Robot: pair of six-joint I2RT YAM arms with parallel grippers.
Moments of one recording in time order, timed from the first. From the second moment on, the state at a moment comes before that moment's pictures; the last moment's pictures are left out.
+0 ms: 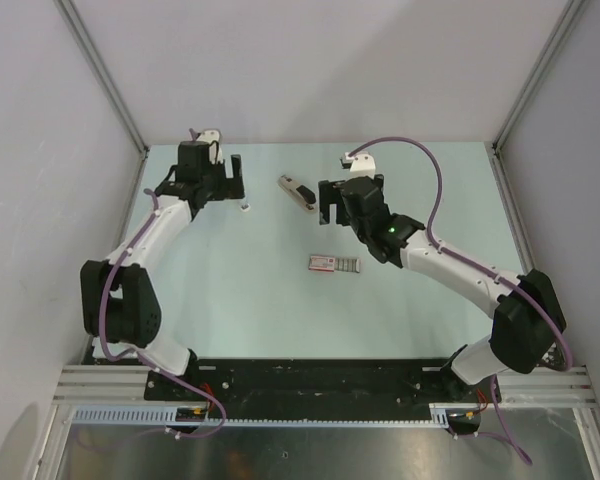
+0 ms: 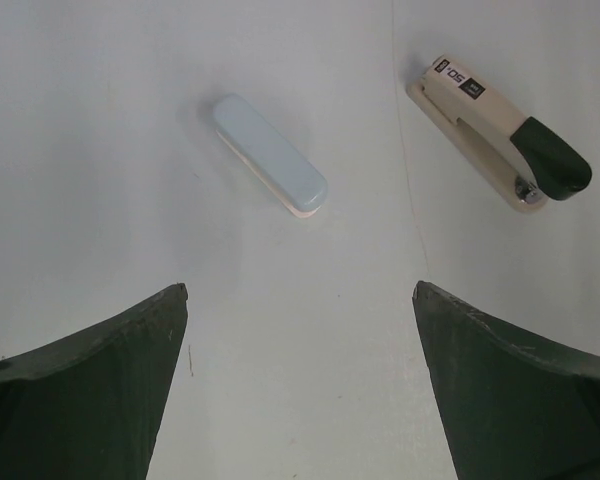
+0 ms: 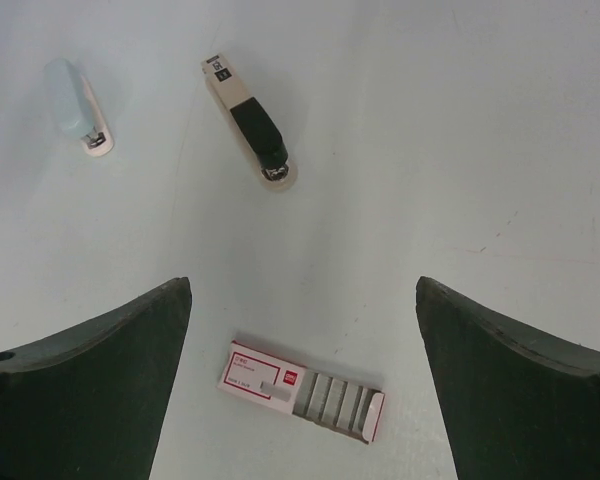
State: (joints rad) left arm -0.16 1.58 1.29 -0.35 -0.02 -0.14; right arm 0.75 1.50 1.19 -0.12 0.45 0.31
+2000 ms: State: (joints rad) left arm -0.18 1.84 1.24 -0.36 -0.12 -0.18; right arm 0.80 1.48 1.12 -0.07 0.33 0.28
